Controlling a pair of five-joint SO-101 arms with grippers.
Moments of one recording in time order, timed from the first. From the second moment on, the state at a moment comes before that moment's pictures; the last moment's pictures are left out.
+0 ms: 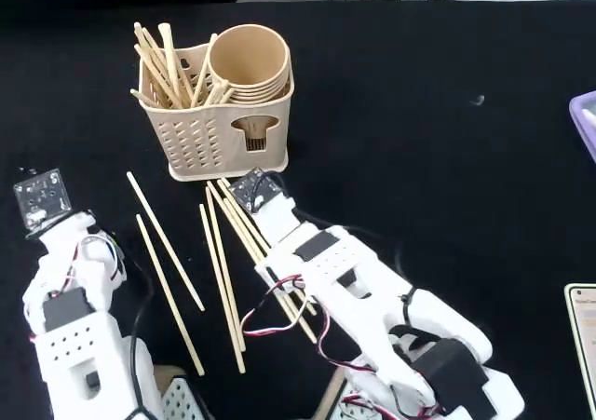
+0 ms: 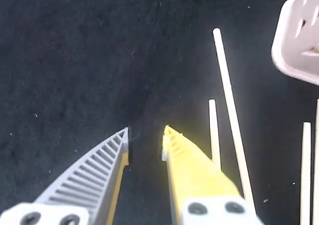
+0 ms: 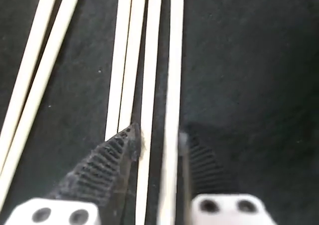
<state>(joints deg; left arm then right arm) -30.2 -72.2 80.7 46.3 -2.1 -35.4 -17.7 62.2 38.5 5.3</state>
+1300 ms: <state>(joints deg) -24.2 -82.2 85.8 49.7 -2.9 -32.7 -17.1 58.3 52.4 20.3</state>
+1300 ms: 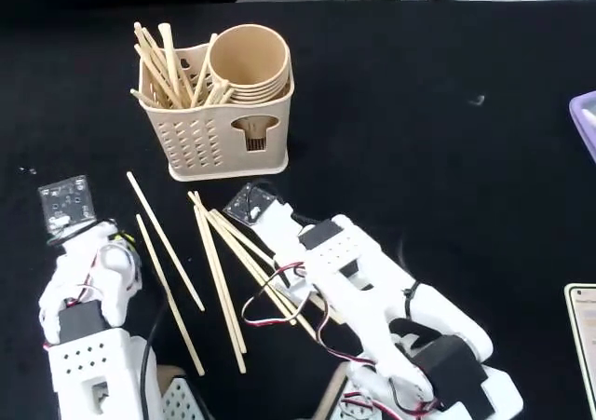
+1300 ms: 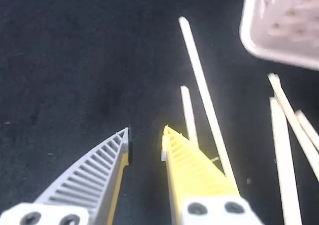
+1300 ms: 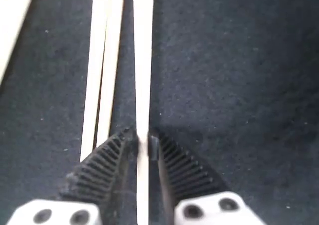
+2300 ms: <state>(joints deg) -21.8 -82.2 86.2 50.0 -3.7 -36.1 -17.0 59.5 47.3 19.9</state>
